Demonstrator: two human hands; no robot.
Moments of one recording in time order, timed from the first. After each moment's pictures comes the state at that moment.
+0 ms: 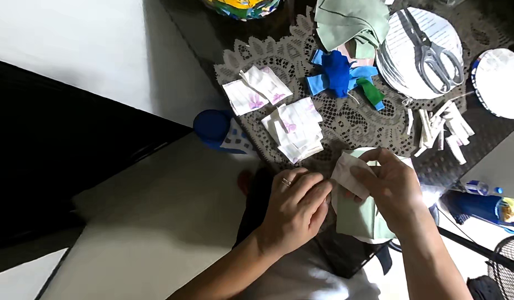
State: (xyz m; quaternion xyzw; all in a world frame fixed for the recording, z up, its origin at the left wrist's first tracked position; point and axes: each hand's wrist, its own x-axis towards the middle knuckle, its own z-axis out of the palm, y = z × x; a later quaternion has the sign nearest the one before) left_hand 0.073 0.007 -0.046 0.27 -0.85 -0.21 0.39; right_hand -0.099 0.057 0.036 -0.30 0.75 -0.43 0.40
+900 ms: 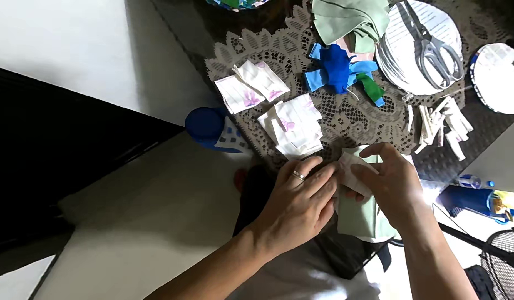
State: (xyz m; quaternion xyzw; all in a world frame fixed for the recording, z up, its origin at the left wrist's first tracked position) left_hand 0.072 -0.007 -0.035 0.21 -0.92 -0.19 0.29; right_hand -0.097 0.051 0.039 -0.28 0.79 -0.38 0.38
